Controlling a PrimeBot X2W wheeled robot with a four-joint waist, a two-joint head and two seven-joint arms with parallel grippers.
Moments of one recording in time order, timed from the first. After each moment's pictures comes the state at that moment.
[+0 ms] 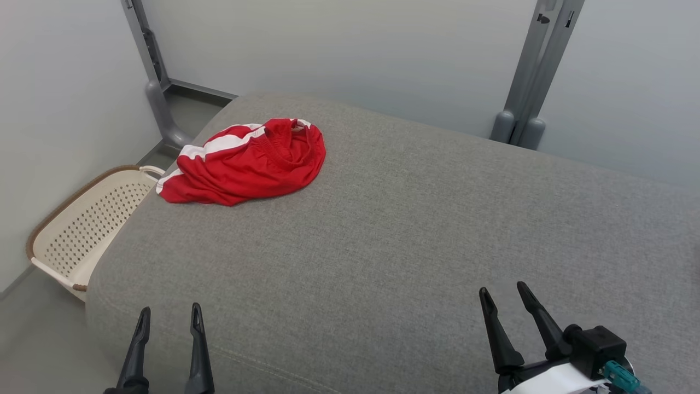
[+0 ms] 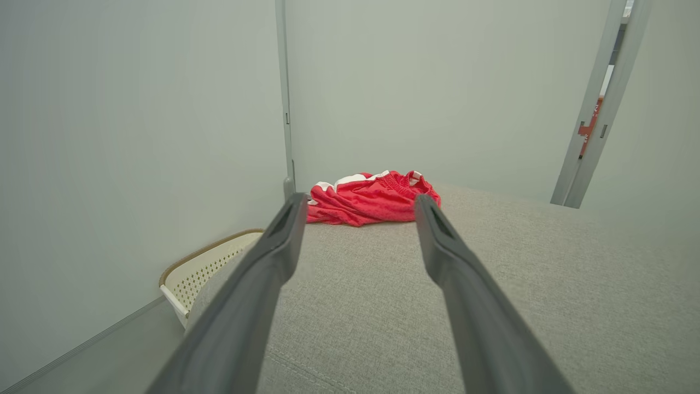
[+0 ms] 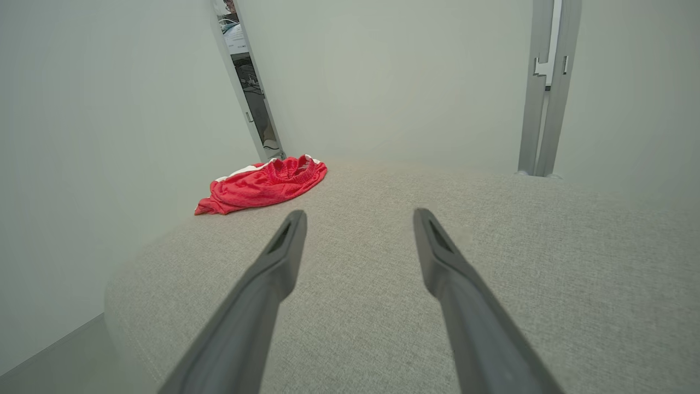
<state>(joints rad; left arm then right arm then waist) 0.24 0.05 -0.05 -0.08 -0.11 0.02 -0.26 0.11 -0.05 0.16 0.12 0.25 0.13 -0.26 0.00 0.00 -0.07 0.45</state>
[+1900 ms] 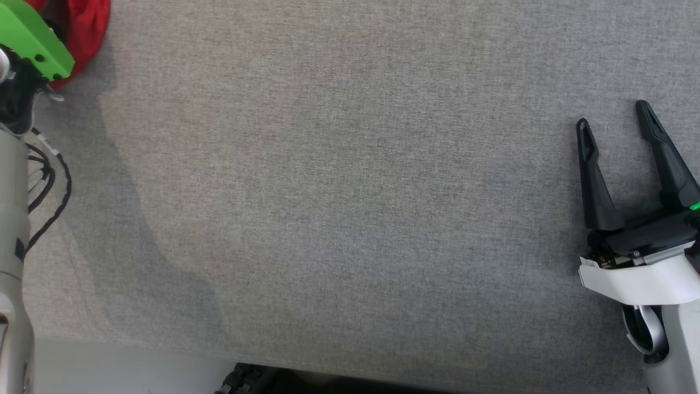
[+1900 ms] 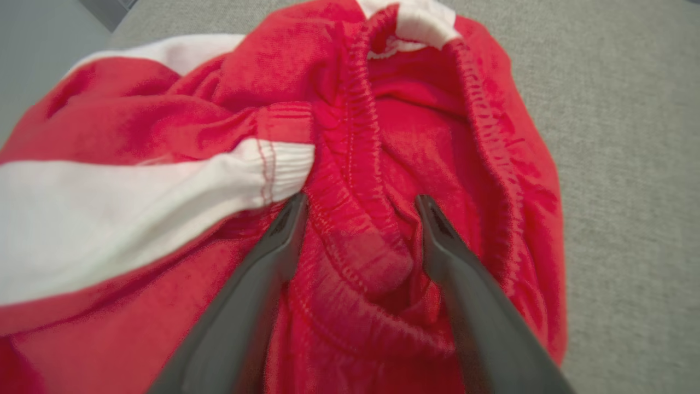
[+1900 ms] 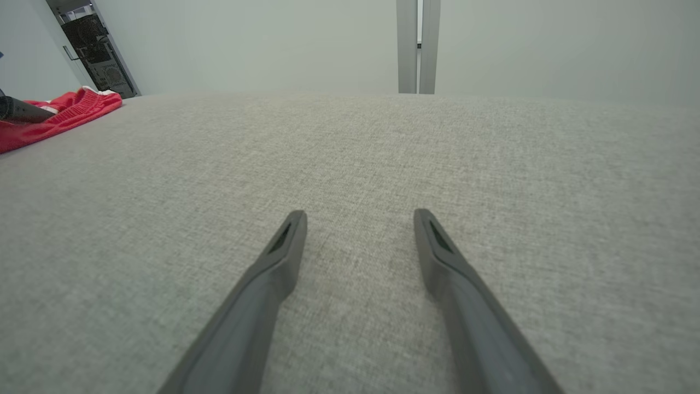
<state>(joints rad) -1.20 0.33 -0.22 1.07 -0.63 -0.13 0.22 -0.16 -0.24 0.01 -0.18 0.10 0.13 -0.27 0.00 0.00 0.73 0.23</state>
